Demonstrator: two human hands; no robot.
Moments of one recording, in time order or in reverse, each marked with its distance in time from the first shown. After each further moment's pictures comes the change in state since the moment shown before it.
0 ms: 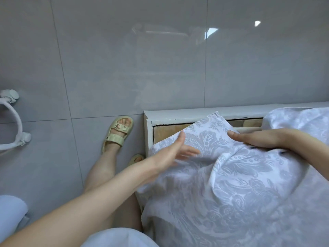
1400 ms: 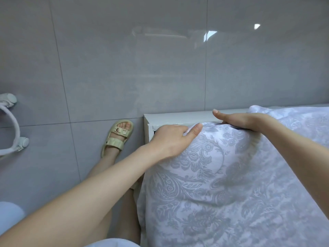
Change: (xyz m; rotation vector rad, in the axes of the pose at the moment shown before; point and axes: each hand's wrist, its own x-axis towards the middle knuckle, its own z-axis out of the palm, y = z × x) left_hand 0.035 0.038 -0.022 0.921 0.336 0.209; right_hand 0.048 -0.053 -0.026 -0.009 0.117 0.070
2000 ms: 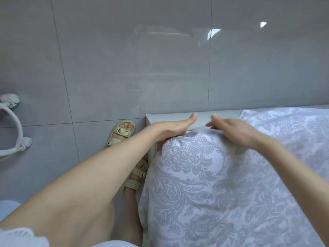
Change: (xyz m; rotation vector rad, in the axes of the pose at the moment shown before) left_hand 0.050 -0.016 -0.019 -0.489 -0.515 -0.404; right_hand 0.004 0.004 0.036 -0.082 0.448 -0.541
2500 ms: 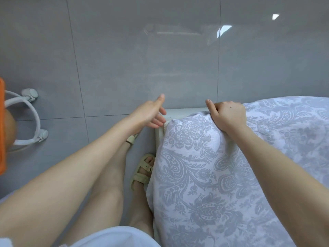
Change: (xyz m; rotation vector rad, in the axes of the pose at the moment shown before) left_hand -0.025 -0.065 -0.026 -0.348 0.529 0.237; right_hand 0.048 -0.005 0.055 -0.457 0.658 -0.156
